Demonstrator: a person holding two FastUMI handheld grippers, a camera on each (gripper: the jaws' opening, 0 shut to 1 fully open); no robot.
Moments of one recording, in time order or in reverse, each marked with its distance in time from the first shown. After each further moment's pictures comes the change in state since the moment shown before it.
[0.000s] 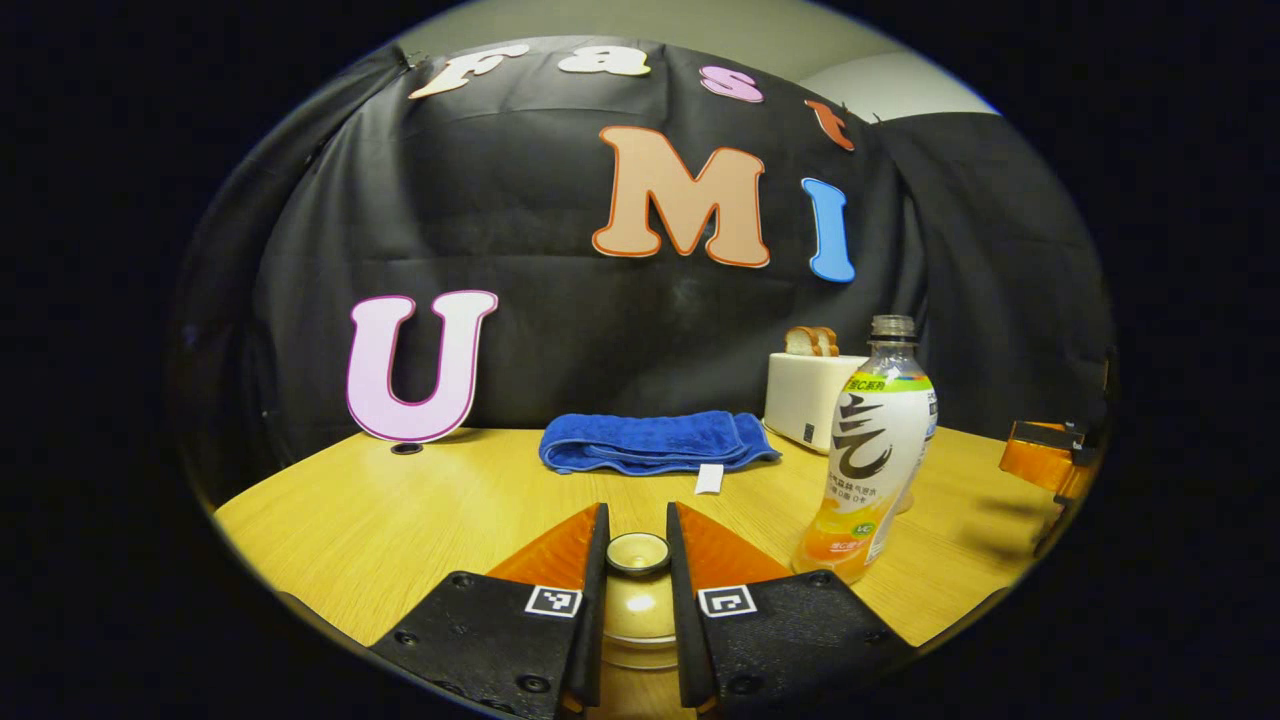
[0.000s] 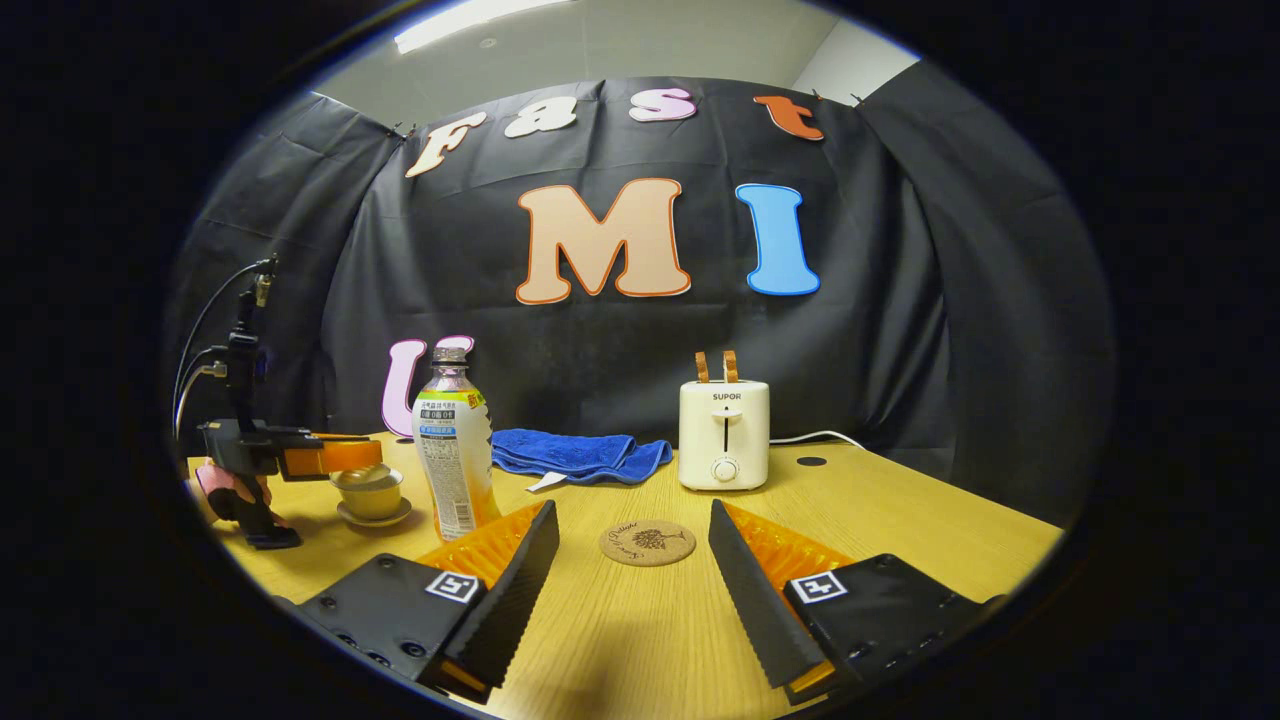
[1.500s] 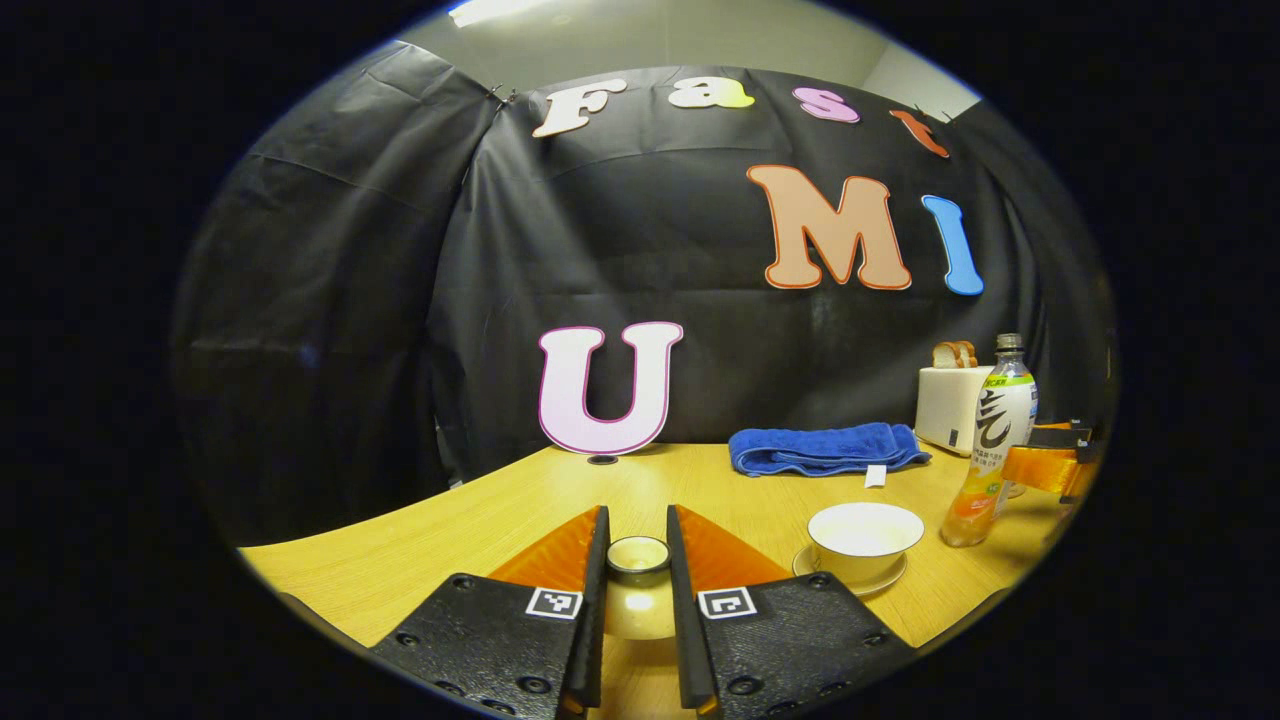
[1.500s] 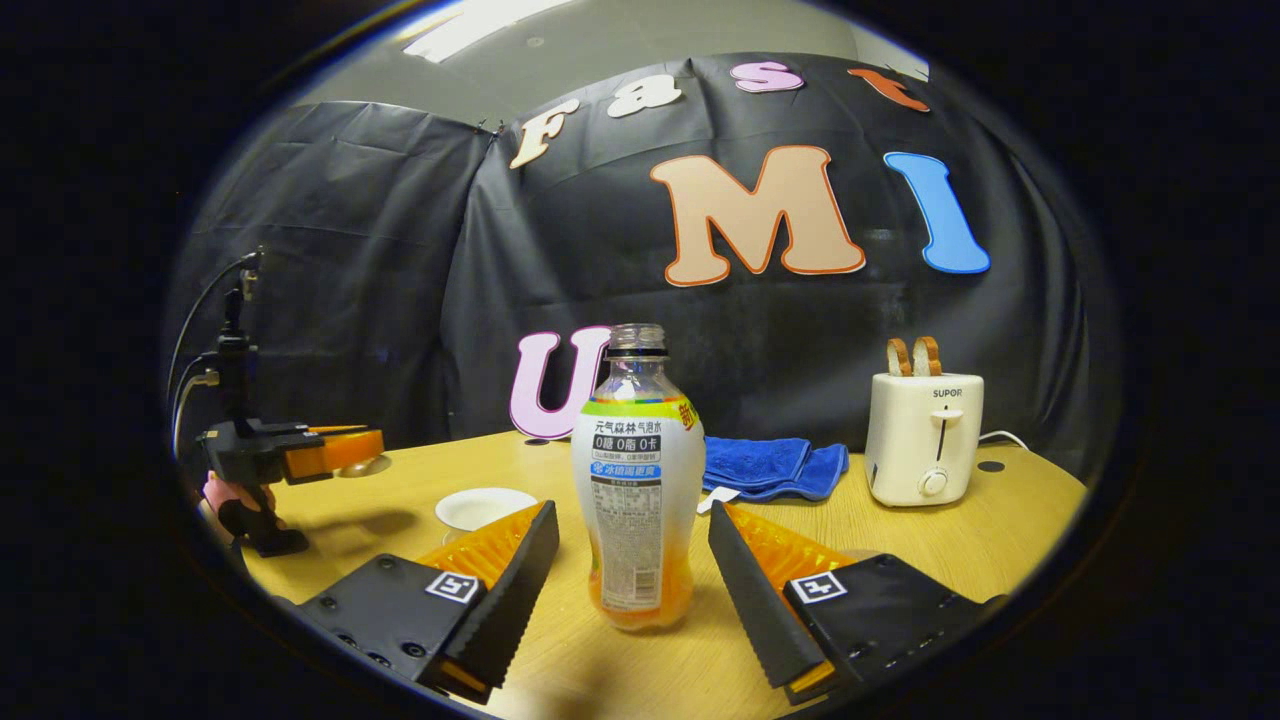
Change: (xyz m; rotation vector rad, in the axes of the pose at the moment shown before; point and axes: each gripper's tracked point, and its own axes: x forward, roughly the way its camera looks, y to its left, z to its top) left arm -0.099 0.126 0.008 0.043 -0.070 0.418; right arm 0.074 0.154 -0.012 0.015 0.043 0.372
